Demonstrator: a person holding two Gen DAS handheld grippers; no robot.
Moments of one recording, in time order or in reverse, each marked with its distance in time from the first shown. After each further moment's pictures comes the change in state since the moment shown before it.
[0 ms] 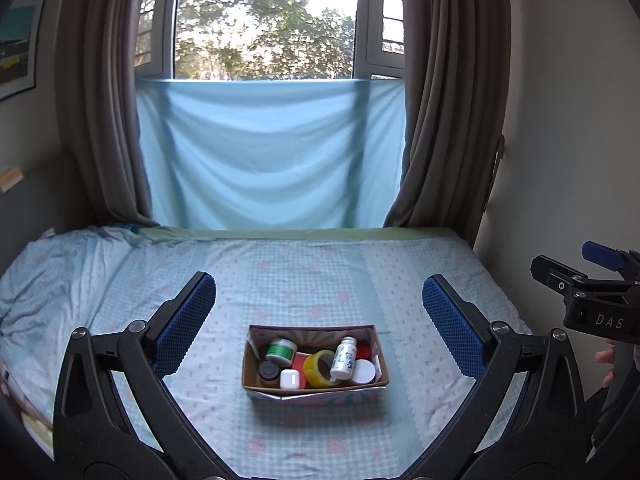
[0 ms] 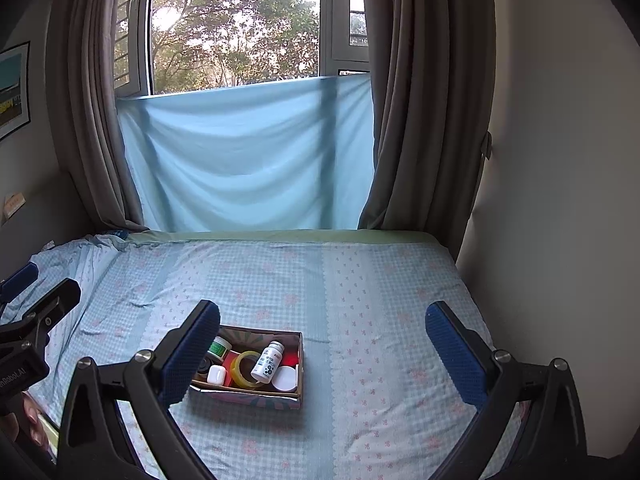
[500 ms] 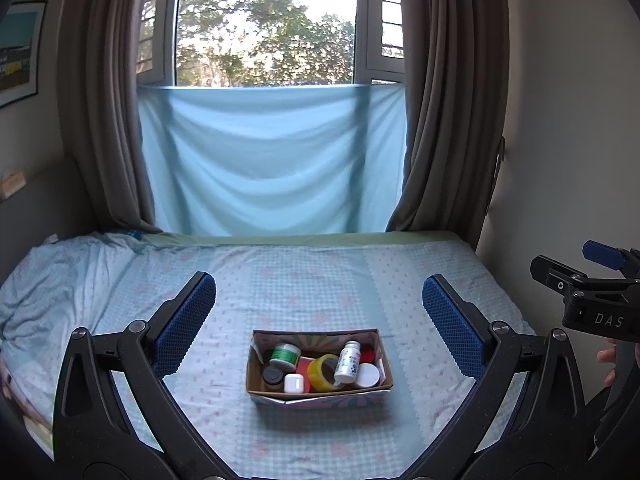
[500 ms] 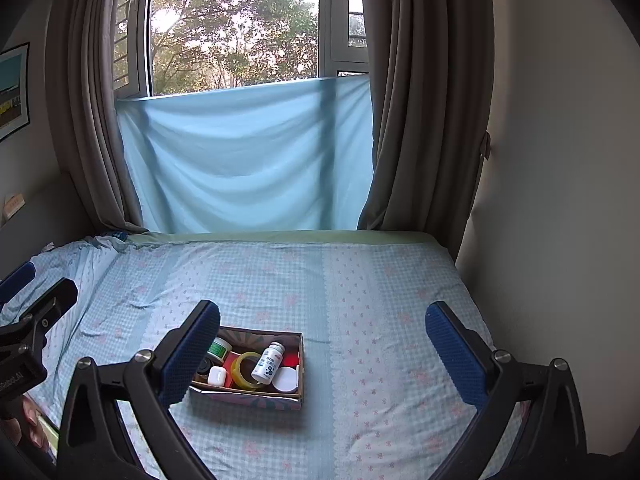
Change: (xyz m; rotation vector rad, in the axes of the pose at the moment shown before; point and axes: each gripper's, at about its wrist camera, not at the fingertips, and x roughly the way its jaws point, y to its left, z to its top) left arm -0.004 -0.001 0.000 0.013 -0.020 0.013; right arm 0.000 0.000 0.000 -0.002 -0.002 0.002
